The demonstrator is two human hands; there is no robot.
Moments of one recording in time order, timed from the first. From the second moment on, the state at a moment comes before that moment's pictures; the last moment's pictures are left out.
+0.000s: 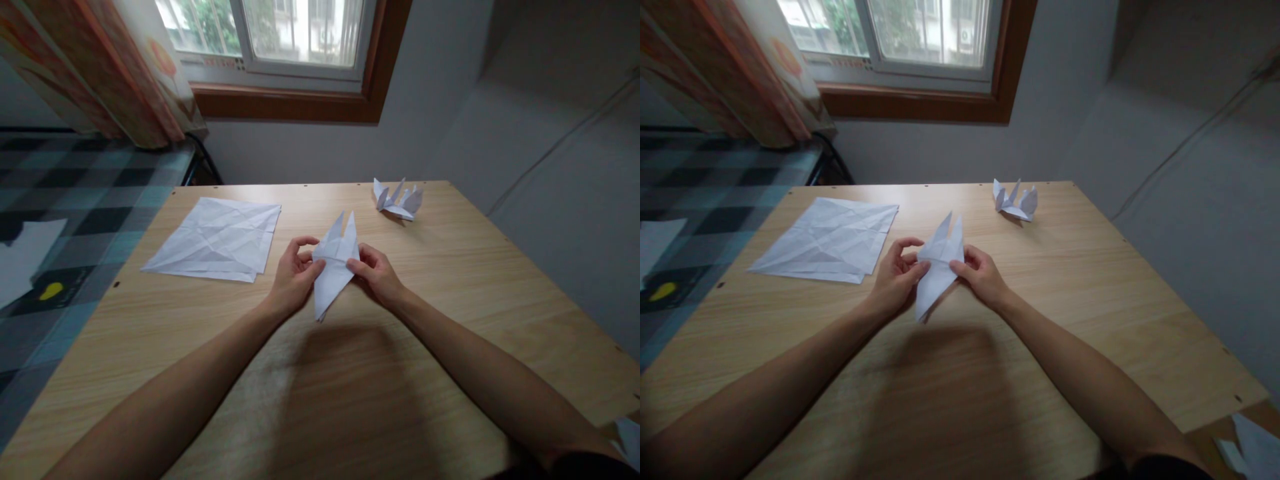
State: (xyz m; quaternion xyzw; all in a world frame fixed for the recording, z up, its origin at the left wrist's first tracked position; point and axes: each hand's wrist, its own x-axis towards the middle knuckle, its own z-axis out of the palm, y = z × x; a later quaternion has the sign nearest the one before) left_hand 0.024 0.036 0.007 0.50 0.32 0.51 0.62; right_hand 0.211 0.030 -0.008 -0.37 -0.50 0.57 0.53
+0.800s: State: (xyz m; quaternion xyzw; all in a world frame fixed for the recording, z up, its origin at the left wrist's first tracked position) left_hand 0.021 0.036 0.003 0.48 0.33 0.47 0.66; right_hand 0.213 0.031 0.000 -0.40 -0.34 0.66 0.54
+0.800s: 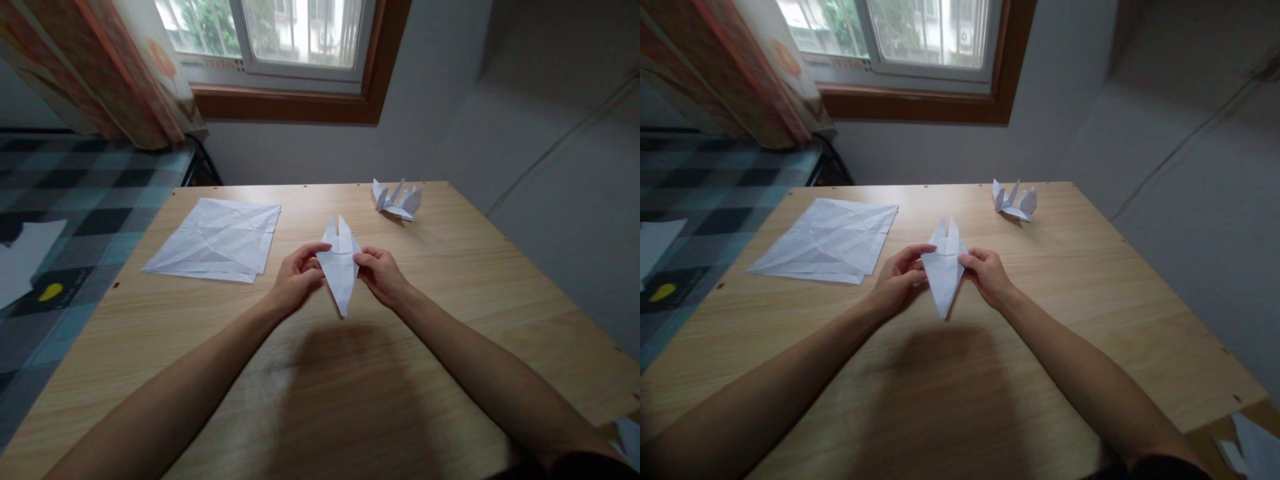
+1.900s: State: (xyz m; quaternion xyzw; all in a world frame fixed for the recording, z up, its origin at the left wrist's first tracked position) left_hand 0.017 0.046 0.002 0.58 0.43 0.58 0.39; right_hand 0.212 0.026 -0.002 -0.41 -0.48 0.58 0.52
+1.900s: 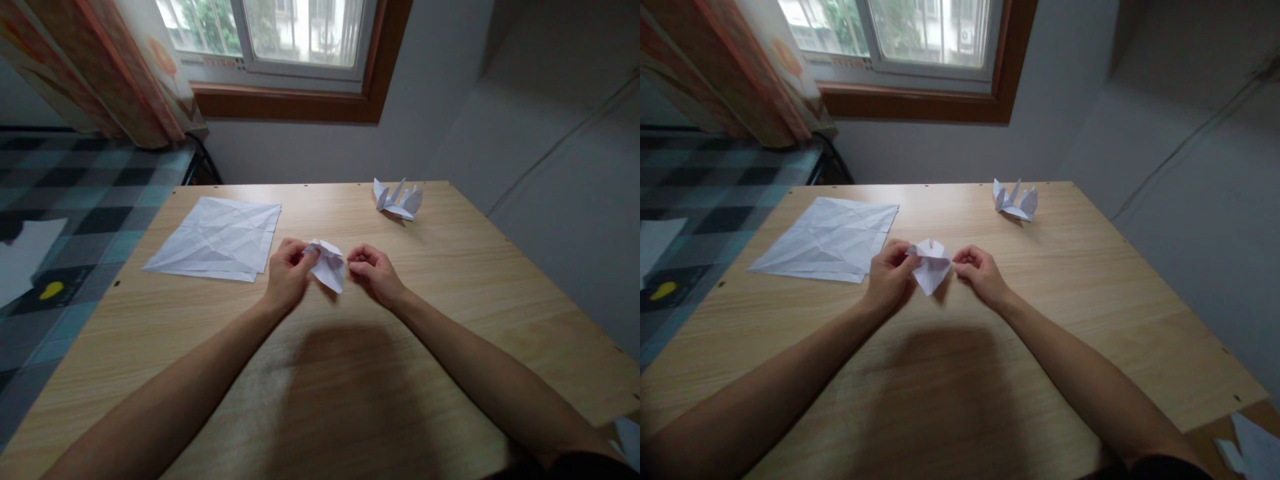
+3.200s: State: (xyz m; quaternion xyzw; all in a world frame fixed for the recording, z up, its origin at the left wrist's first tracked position) left_hand 0.034 0.031 -0.005 0.44 0.34 0.56 0.62; right_hand 0.206 0.014 -0.008 -0.34 -0.82 0.02 0.46
